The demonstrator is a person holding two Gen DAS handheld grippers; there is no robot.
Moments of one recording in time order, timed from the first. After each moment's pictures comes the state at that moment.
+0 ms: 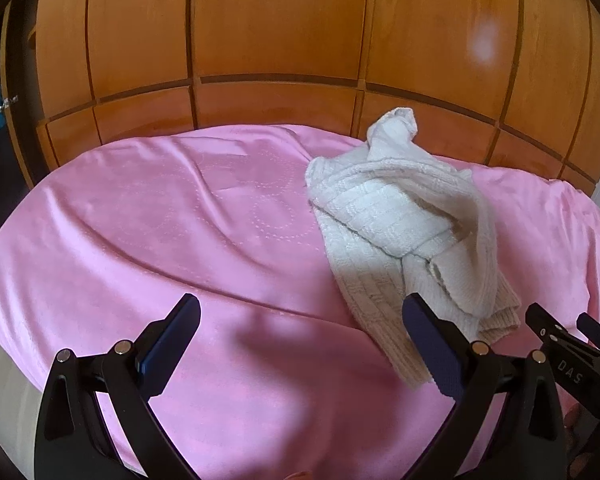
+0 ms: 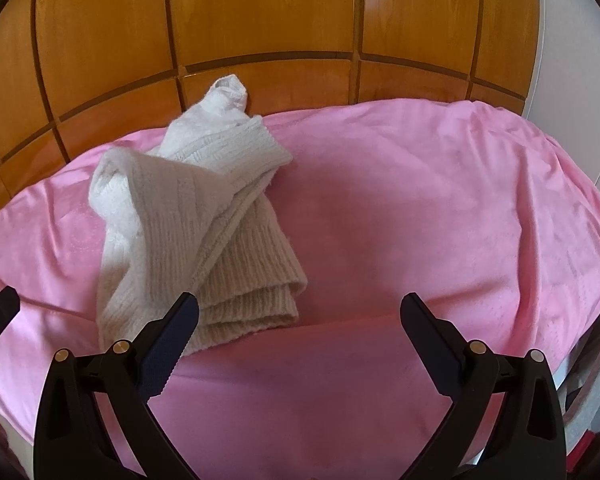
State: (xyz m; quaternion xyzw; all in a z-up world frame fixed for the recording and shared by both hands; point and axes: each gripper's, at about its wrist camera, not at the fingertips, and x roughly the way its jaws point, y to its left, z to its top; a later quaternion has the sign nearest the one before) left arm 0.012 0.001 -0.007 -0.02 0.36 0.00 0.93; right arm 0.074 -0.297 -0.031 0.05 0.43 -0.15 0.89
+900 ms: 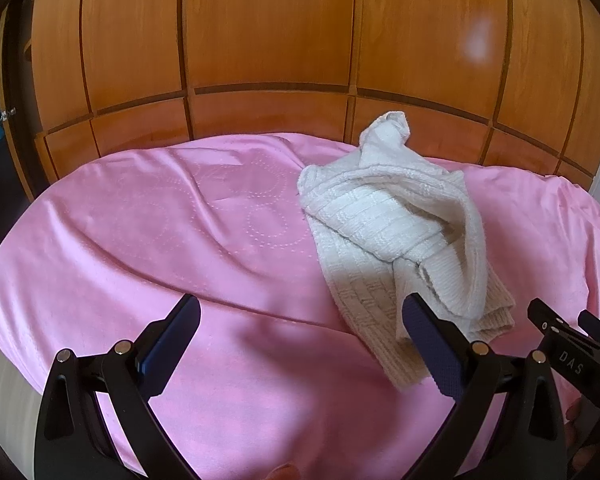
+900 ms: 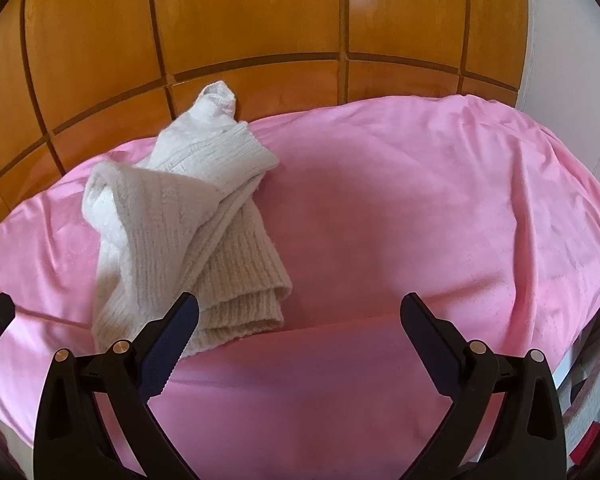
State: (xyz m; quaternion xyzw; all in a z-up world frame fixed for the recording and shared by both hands) left arm 0.007 -0.010 0.000 -0.01 0.35 0.00 0.94; right arm 0.072 -0.310 -0.030 0.07 0.42 -0.16 0.89
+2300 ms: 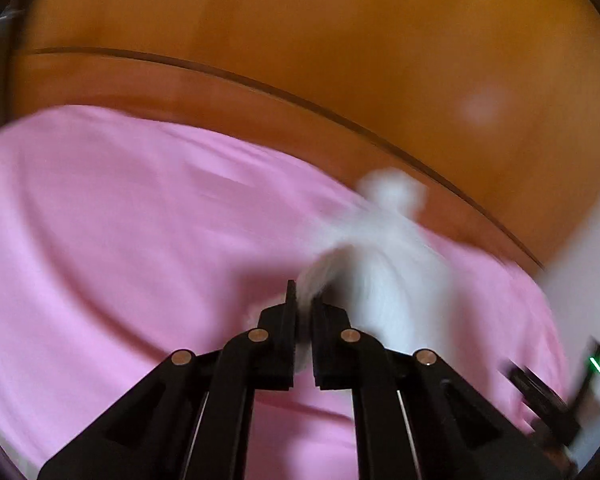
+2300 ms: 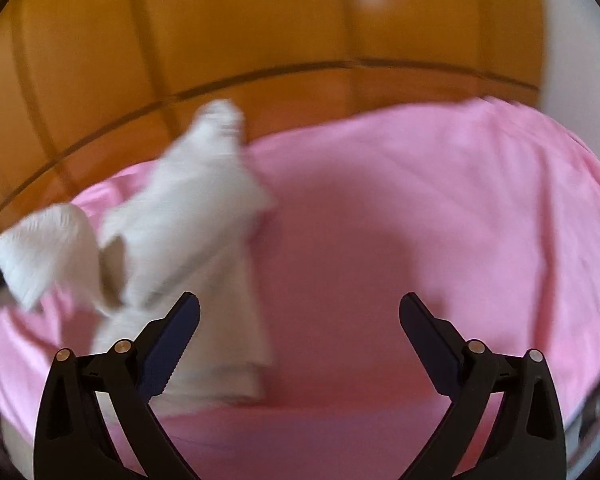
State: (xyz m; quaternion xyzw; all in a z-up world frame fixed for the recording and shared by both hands) left arm 0.085 0.129 0.017 -0.20 0.34 -0.02 0.92; right arm 0.125 -0.354 -0.018 0.08 0.41 -0.07 0.90
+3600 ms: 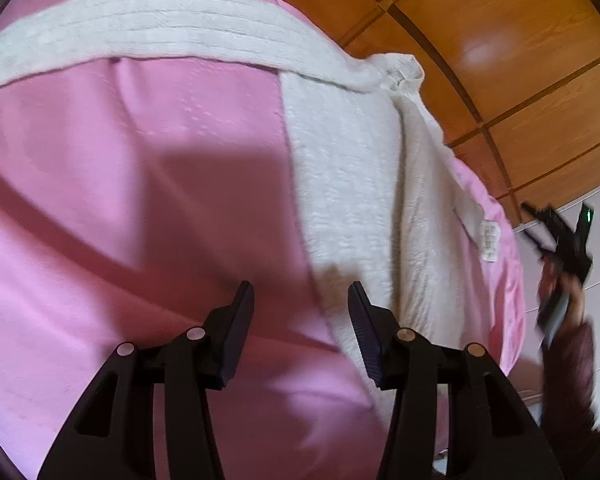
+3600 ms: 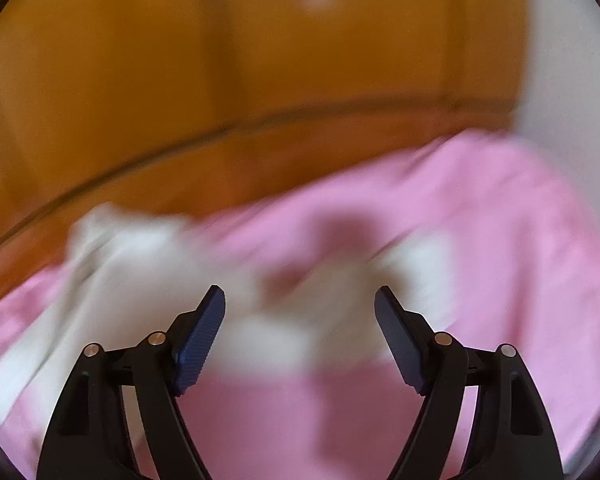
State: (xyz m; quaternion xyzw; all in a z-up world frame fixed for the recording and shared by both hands) left arm 0.108 0.021 -0.094 -0.26 0.51 -0.17 0.80; right arm 0.261 -0.528 0.017 0.13 0.43 -0.14 0.88
